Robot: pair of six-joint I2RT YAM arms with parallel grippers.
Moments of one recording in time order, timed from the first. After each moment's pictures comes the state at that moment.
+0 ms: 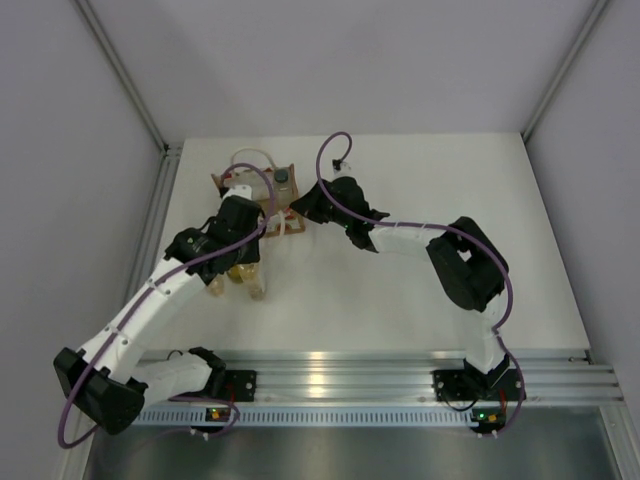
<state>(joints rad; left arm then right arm) -0.55 1.11 1.15 -0.92 -0.40 -0.43 0.74 2.01 1.32 0.40 -0.05 0.94</state>
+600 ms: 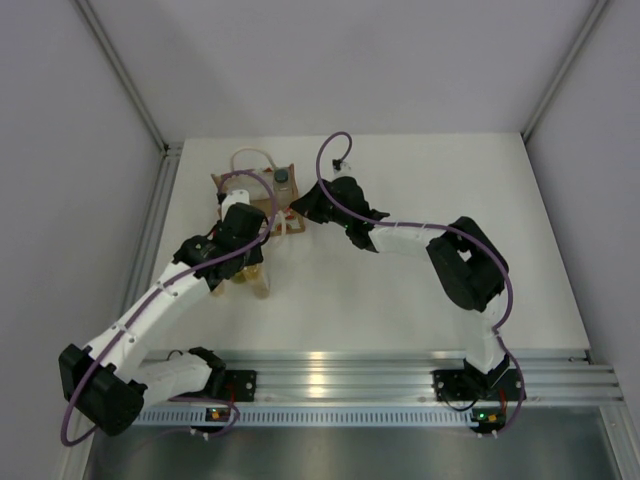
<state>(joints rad) -0.55 1.10 1.02 -0.79 -0.47 -0.53 0.74 2.01 1.32 0.40 -0.05 0.94</state>
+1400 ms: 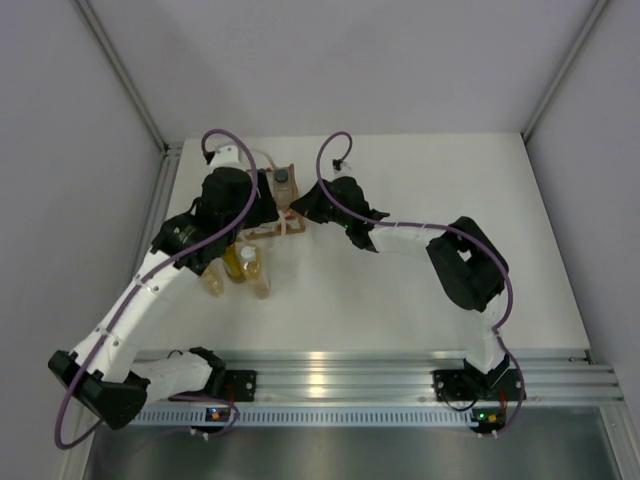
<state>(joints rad) -0.55 1.10 1.27 -0.74 -0.39 -0.52 0.74 2.01 1.33 0.40 -0.06 0.94</state>
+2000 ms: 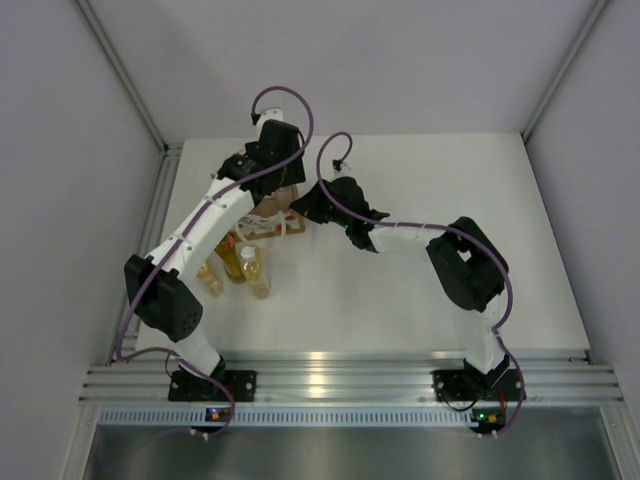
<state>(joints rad) -0.52 1.67 1.68 -0.72 -0.44 -0.48 0.74 2.01 1.32 0.40 -0.06 0.95</state>
